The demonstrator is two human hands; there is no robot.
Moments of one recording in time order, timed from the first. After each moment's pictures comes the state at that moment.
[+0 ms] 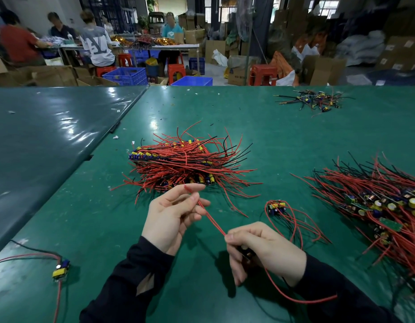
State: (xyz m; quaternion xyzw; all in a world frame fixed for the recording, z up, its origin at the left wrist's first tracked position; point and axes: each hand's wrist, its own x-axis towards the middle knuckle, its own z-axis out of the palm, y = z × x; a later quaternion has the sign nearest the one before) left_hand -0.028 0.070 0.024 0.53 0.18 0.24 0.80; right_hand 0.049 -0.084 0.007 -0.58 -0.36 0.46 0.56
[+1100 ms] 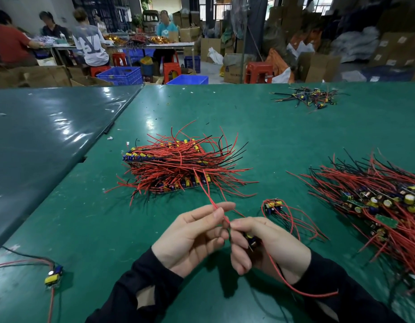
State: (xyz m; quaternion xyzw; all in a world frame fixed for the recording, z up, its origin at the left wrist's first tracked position) left_hand -0.029 0.048 0.017 0.45 0.11 0.01 0.88; right_hand 0.051 -0.085 0.013 -0.51 -0.28 0.49 0.65
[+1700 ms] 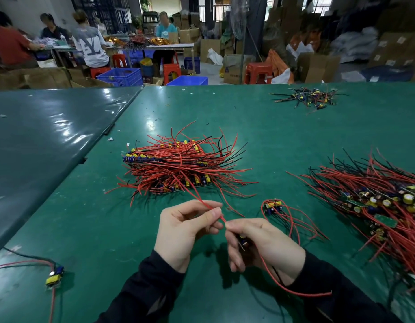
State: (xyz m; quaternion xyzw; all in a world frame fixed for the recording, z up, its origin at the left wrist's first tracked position) left_hand -0.027 0.045 0.014 0.56 0.14 0.22 0.78; right_hand 0.049 -0.084 0.012 -0.57 -0.28 0.46 0.62
